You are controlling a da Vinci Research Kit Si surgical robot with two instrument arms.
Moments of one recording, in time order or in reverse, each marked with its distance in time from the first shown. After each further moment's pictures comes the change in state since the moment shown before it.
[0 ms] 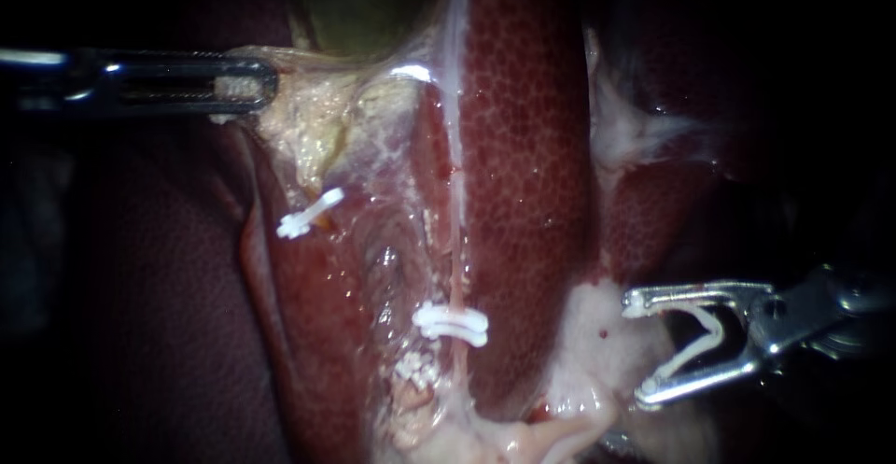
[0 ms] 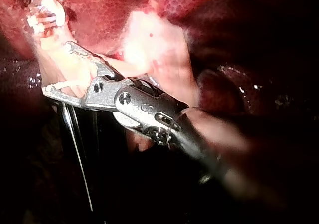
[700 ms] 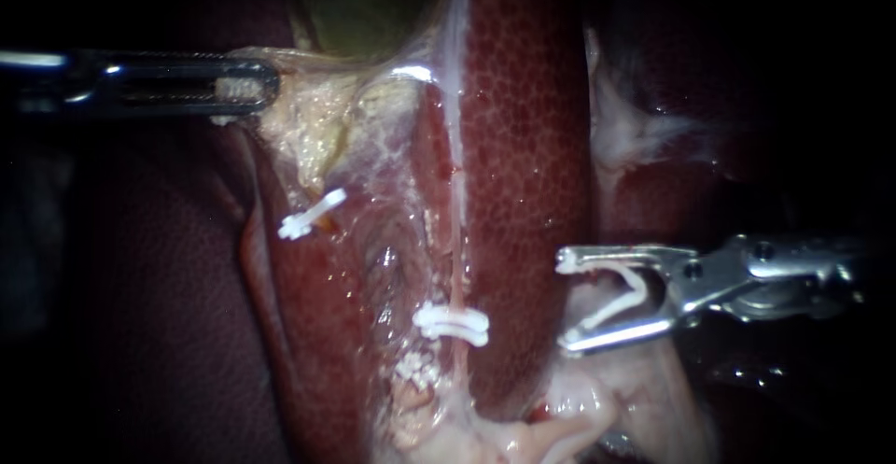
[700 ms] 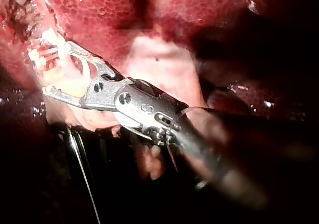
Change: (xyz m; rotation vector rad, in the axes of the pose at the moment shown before) right arm -0.003 0.007 0.007 -0.084 0.021 0.014; left arm 0.000 -0.001 0.000 -0.004 -0.003 0.005
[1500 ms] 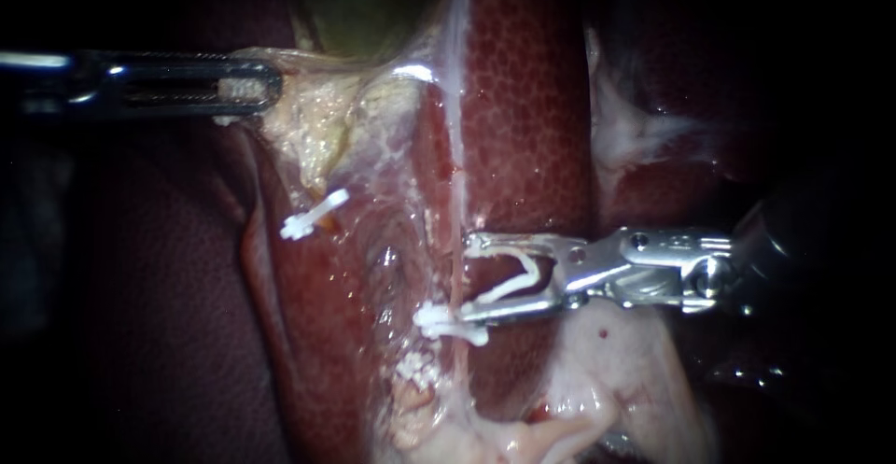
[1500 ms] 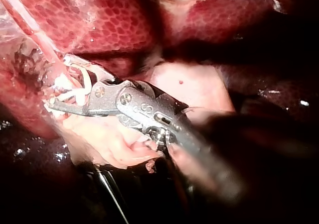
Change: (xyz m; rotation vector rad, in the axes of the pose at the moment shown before) right arm -0.004 0.005 0.009 -0.020 -0.033 0.127; left arm 0.000 0.000 0.000 -0.001 0.000 0.000
